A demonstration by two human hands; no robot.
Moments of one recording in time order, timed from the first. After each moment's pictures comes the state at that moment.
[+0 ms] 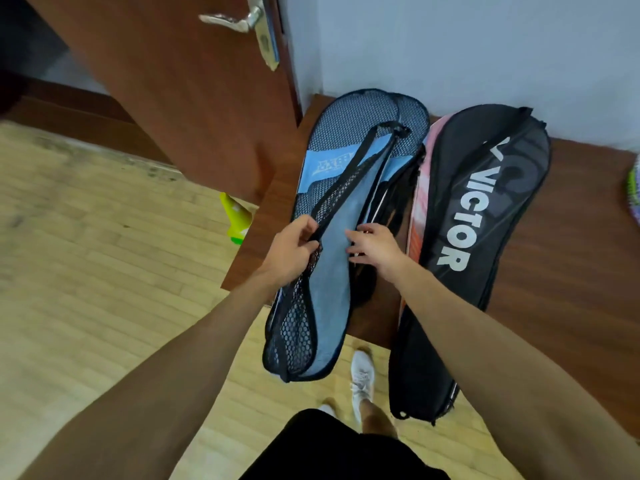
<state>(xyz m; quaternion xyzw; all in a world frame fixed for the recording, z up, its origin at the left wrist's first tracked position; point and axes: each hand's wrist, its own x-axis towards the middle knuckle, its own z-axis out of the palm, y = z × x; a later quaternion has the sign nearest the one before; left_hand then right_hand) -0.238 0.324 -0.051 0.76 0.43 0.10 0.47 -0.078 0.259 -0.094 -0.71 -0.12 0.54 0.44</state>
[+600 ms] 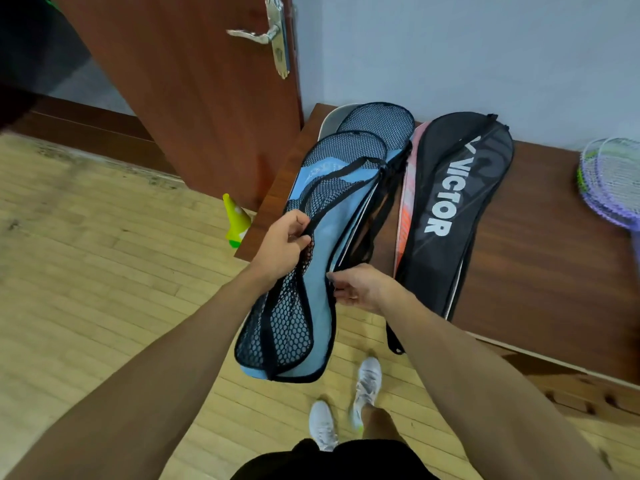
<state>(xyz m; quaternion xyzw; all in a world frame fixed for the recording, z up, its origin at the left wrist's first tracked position) -0.318 0.249 -0.018 0.73 0.39 0.19 0.52 -0.179 0.160 -0.096 -0.67 -0.07 0.65 0.35</state>
